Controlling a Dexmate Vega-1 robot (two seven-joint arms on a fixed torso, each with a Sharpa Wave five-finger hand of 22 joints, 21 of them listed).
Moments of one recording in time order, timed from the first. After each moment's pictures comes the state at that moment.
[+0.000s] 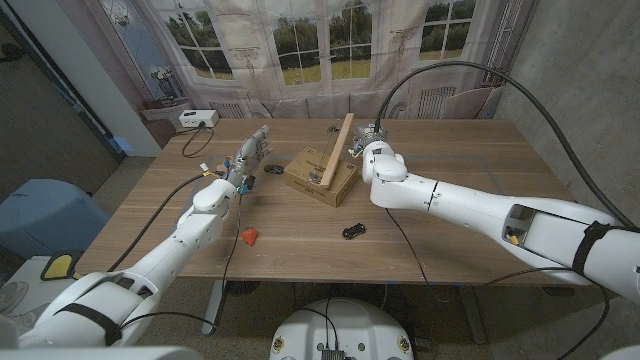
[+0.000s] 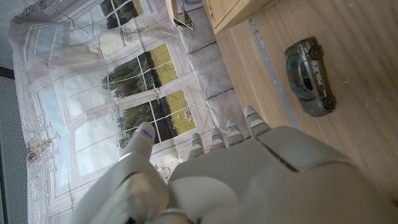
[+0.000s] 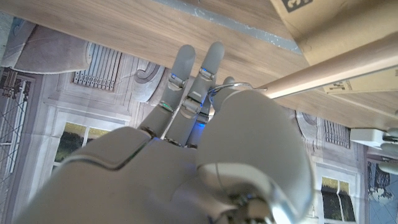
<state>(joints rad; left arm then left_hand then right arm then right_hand) 0.70 0.47 0.42 -1.03 -0.59 -0.38 -0.15 0.16 0.10 0.52 -0.10 0.17 -0.06 -0.11 0.19 0.19 -0.13 0.05 0.24 0.24 -0.08 0.07 0.20 0.19 -0.06 0.18 0.32 0.22 -0.28 -0.47 -1.22 -1.62 -0.45 -1.00 -0.10 1.32 0.13 0.55 0.00 0.18 0.77 -0.01 0.27 0.24 0.76 0.02 0.44 0.34 1.06 -0.18 0.35 0.61 0.64 -0.06 1.44 0.19</state>
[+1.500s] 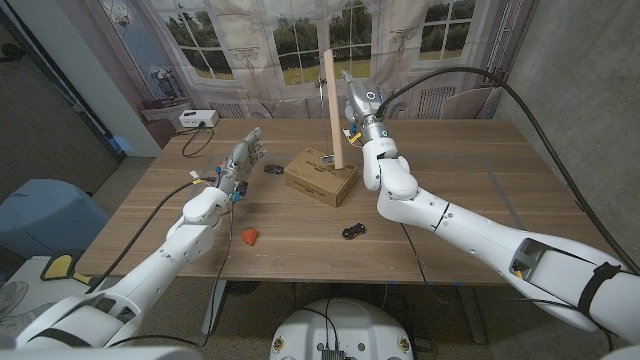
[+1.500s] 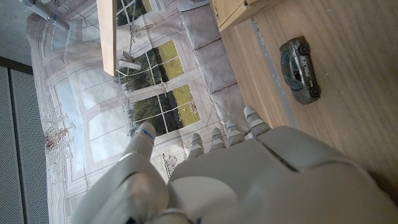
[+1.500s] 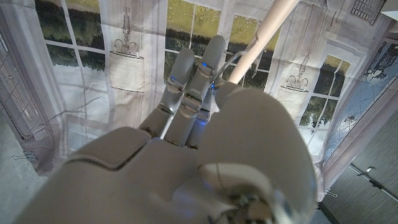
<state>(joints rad) 0.80 0.52 0.38 -1.13 -0.63 -0.41 -0.15 0.16 0.10 0.52 -0.10 0.17 -0.07 -0.11 0.19 0.19 -0.13 0.05 0.24 0.24 -0.08 0.07 0.20 0.19 -0.06 0.18 0.32 0.22 -0.49 -0.45 -1.00 -1.73 -0.79 -0.77 -0.40 1.34 0.06 0.47 -0.09 0.17 0.24 -0.09 0.19 0.20 0.89 0.00 0.37 0.29 1.17 -0.18 0.35 0.48 0.56 -0.05 1.48 0.18</state>
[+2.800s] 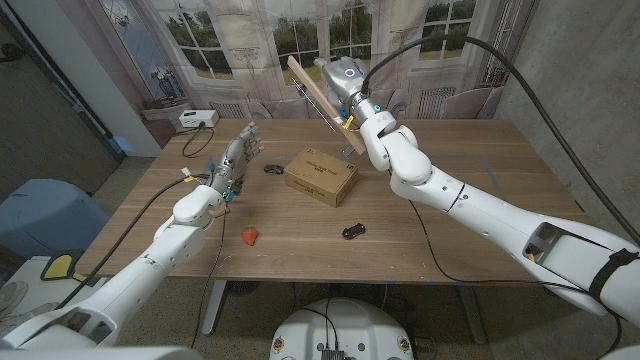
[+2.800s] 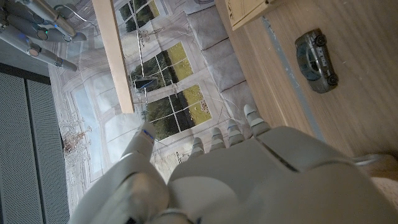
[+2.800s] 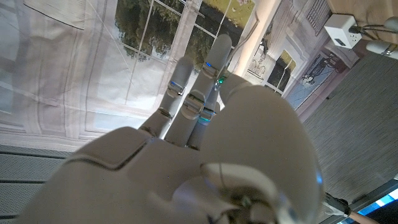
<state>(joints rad) 0.90 0.61 0.34 -1.34 -0.61 -0.36 -0.08 0.16 0.10 0.53 -0.10 0.17 -0.13 -0.12 0.18 0.19 -0.12 0.05 0.24 0.24 -0.07 0.06 0.20 0.19 -0.04 0.19 0.33 0.22 -0.41 -0.52 -0.96 -1.81 -1.10 -0.48 -0.08 1.32 0.03 0.43 -0.13 0.22 0.34 0.02 0.21 0.20 0.94 -0.06 0.31 0.27 1.21 -0.22 0.35 0.50 0.41 -0.04 1.48 0.18</state>
